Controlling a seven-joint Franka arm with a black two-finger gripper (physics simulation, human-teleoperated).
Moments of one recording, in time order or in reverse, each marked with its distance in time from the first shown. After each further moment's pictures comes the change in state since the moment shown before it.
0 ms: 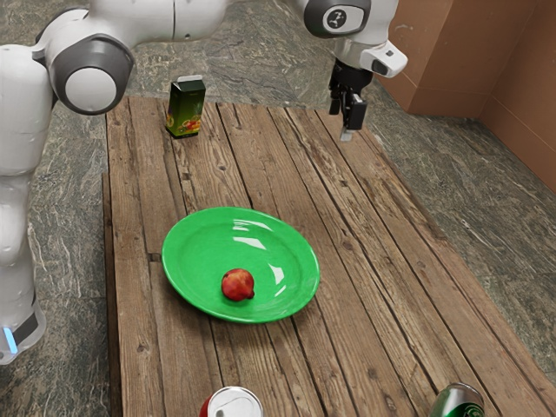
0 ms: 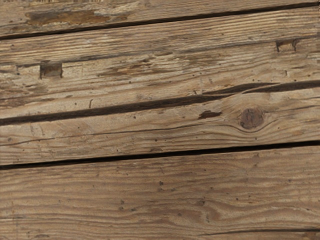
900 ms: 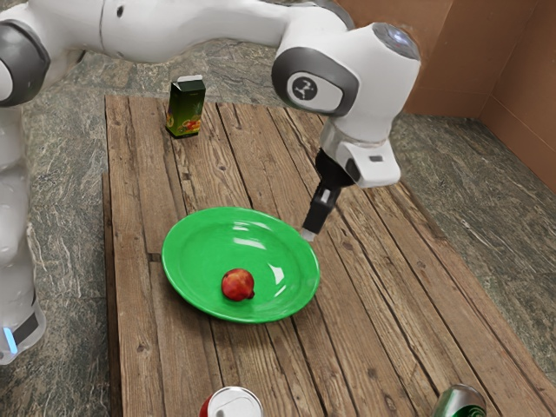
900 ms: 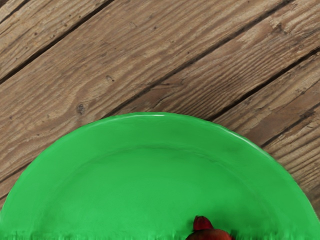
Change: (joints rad) arm -0.031 -0.234 -0.479 -0.347 0.049 -0.062 0.005
